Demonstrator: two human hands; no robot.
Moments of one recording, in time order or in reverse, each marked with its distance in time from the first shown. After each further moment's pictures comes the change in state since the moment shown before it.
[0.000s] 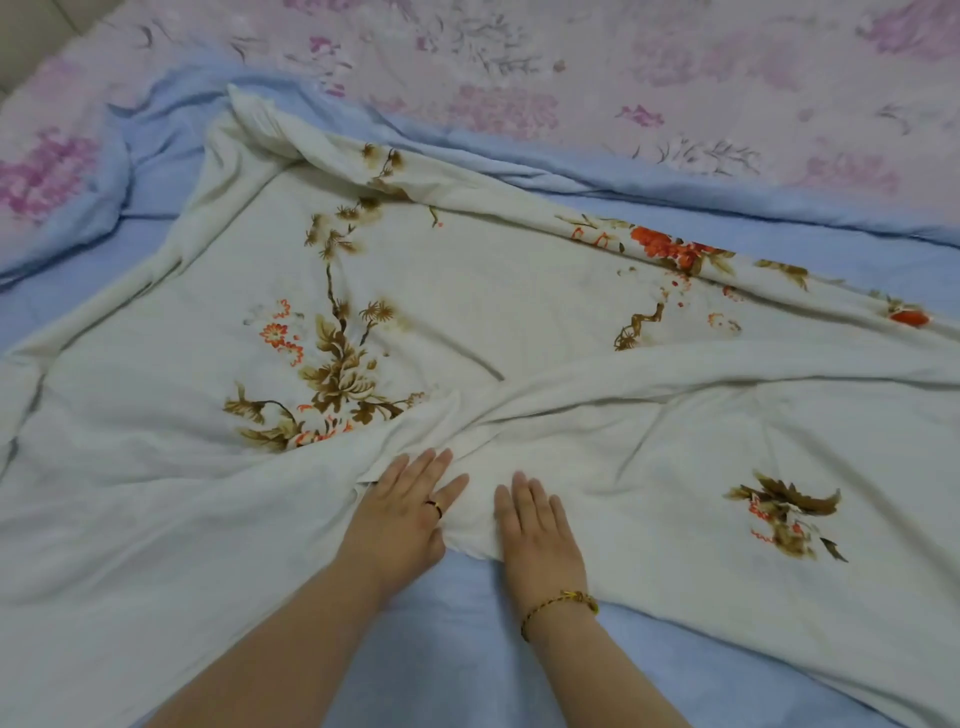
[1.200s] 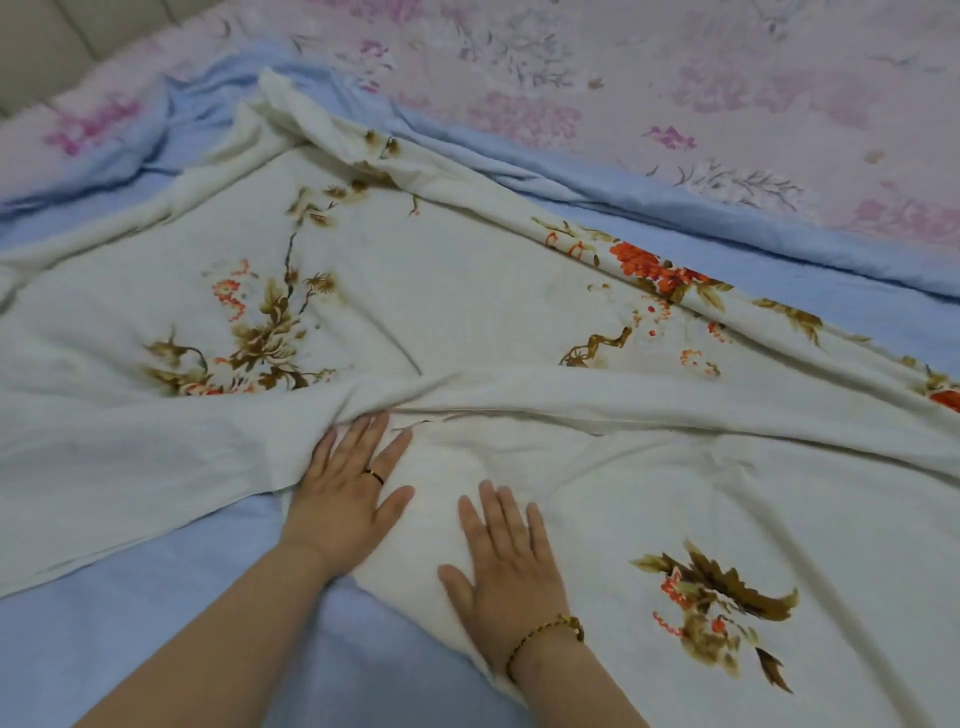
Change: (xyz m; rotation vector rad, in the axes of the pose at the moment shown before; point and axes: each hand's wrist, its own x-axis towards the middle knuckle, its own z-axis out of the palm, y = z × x) left_hand 0.067 0.072 0.029 0.005 0.149 -0.449; right_hand -0.005 0.122 0.010 0.039 -0.186 -0.184
